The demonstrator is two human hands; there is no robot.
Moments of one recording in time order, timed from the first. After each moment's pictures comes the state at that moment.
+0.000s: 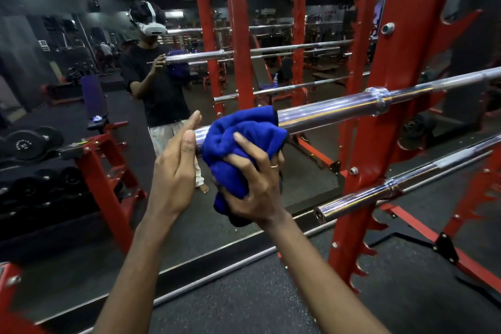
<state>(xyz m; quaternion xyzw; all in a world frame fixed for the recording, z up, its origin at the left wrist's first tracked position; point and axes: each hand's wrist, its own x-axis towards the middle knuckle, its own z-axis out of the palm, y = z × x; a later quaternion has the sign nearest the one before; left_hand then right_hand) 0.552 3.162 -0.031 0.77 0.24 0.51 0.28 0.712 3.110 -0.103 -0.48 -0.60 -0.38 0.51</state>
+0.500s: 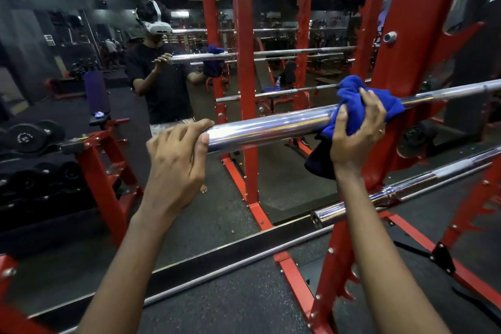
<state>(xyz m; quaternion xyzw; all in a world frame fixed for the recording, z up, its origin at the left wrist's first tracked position) 0.553 3.160 -0.024 0.83 0.29 0.47 -0.03 0.884 3.088 -0.052 -0.58 -0.31 -0.39 0.64</state>
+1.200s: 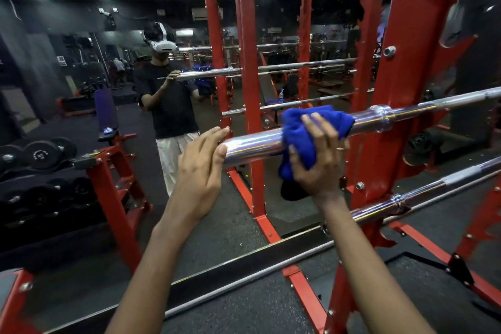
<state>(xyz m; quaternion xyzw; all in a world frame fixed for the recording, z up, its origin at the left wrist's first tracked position) 0.556 3.164 -0.026 0.84 0.24 0.47 0.10 0.812 3.097 -0.069 -0.56 -0.49 -0.41 0.53</state>
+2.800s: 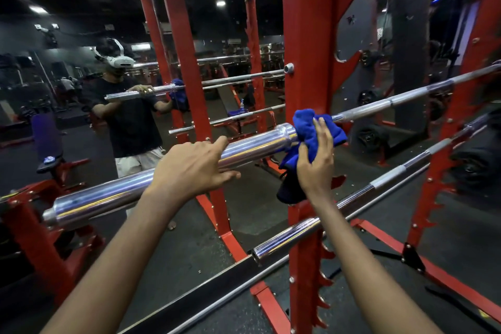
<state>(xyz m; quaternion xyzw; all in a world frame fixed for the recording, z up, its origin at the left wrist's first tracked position) 0.754 3.139 0.036 0.93 0.22 0.18 -0.23 0.989 3.033 -0.066 -0.62 -0.35 -0.22 0.67</state>
